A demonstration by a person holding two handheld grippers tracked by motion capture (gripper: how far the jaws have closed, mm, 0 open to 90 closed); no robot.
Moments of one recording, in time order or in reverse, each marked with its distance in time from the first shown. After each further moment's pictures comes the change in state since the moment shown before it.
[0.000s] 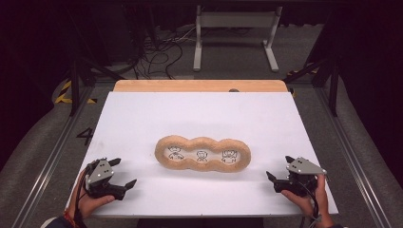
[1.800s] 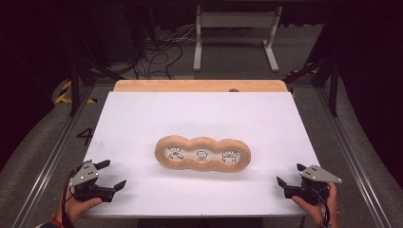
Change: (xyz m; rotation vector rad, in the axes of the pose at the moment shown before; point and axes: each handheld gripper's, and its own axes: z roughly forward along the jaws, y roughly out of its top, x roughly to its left) left arm 0.012 -0.014 -0.019 -0.049 -0.003 -0.047; right arm -0.012 -0.030 -0.016 0.005 -0.030 0.109
